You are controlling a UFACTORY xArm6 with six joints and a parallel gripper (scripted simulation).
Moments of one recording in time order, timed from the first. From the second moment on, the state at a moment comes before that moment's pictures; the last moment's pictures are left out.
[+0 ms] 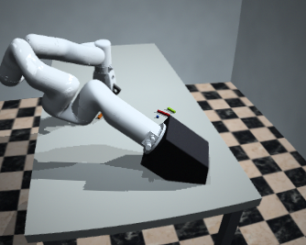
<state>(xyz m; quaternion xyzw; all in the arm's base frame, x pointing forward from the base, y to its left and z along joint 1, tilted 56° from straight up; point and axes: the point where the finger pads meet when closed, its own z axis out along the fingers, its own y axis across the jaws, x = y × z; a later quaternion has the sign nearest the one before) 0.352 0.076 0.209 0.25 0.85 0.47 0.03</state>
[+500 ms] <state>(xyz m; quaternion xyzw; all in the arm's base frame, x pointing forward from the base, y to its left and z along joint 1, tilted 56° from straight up) 0.388 0.044 0.187 0.45 0.76 0.46 -0.08</state>
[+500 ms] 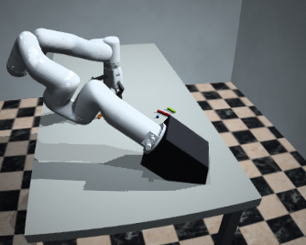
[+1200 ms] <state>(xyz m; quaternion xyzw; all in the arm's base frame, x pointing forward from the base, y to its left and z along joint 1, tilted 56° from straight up) 0.429 -0.001 0.140 0.66 0.59 0.41 -0.22</state>
